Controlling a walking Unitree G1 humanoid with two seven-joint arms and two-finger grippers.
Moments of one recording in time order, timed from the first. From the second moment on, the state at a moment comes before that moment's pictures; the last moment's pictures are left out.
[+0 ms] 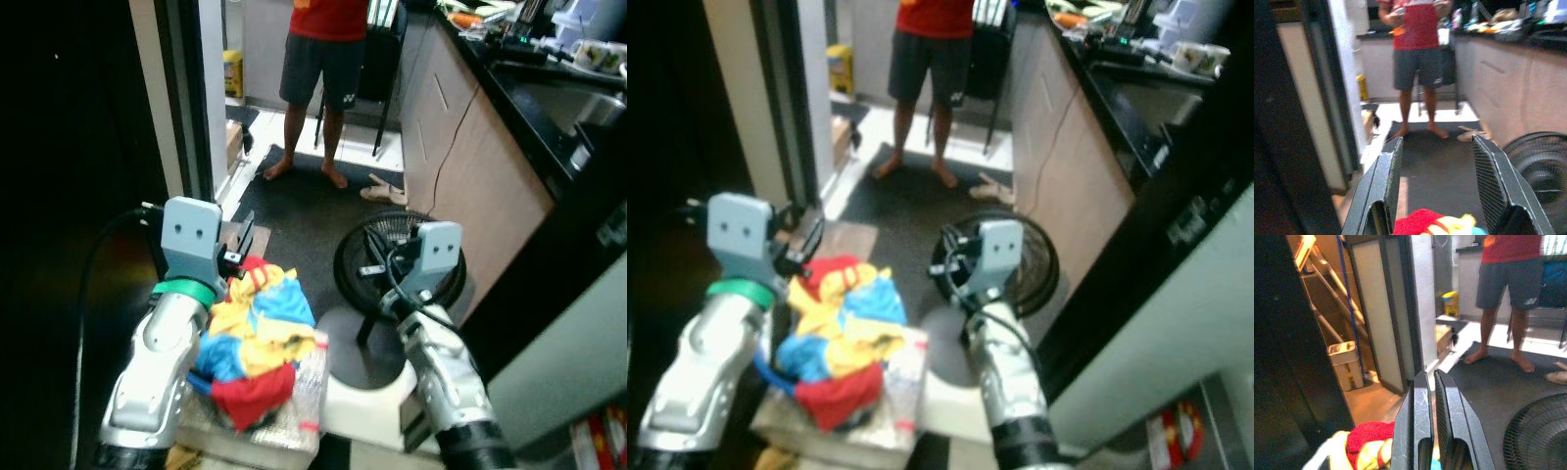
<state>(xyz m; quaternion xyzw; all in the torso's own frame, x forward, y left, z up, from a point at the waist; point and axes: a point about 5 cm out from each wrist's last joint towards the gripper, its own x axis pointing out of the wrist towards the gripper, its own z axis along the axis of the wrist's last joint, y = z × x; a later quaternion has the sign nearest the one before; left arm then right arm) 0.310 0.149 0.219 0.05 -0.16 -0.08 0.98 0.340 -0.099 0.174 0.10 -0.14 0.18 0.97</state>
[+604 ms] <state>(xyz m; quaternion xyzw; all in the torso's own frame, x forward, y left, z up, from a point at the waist) 0.302 0.143 0.112 0.09 0.04 -0.13 0.99 0.337 -0.111 0.129 0.09 -0.07 0.16 0.98</state>
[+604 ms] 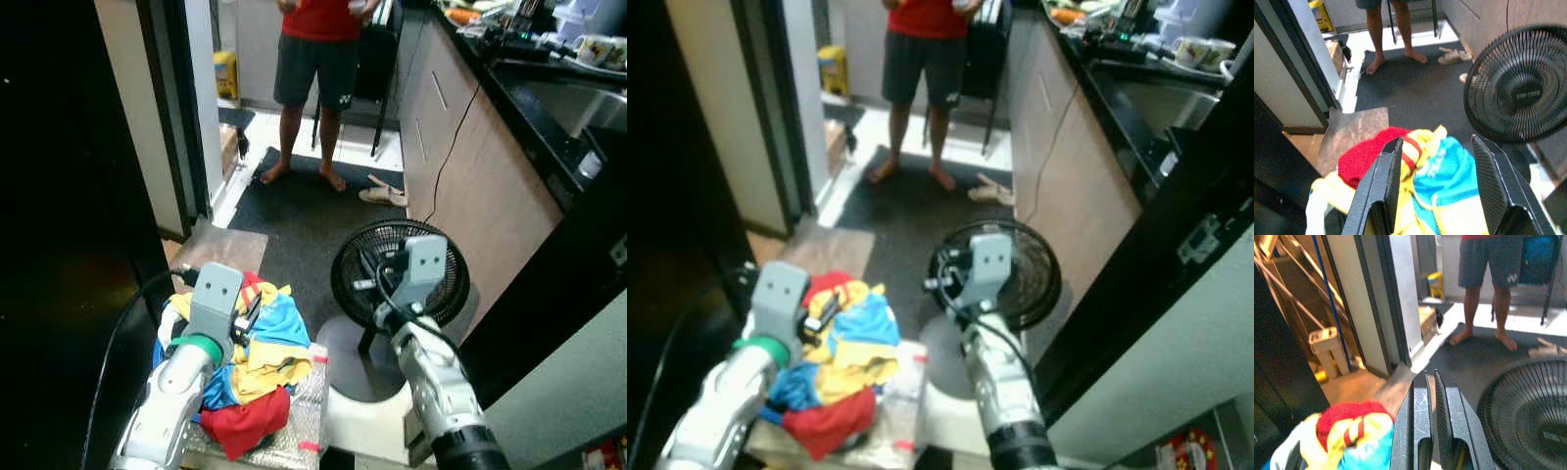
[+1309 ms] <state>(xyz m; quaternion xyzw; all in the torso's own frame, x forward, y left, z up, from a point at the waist) 0.273 0.172 0.040 0.18 0.11 -0.03 0.98 0.309 -0.139 0.049 0.05 0.06 0.08 0.99</state>
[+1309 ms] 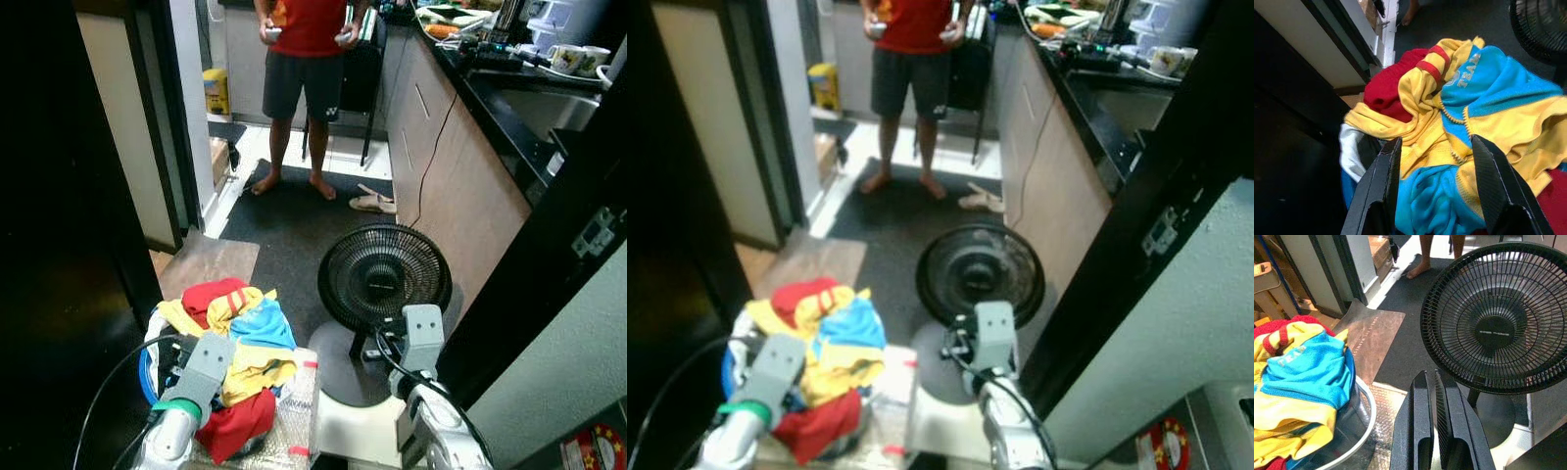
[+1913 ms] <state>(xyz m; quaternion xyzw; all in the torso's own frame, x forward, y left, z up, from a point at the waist) 0.273 0.167 0.045 0.14 0.08 -0.02 0.99 0.312 -0.126 0.063 0.04 0.01 0.09 1.00</state>
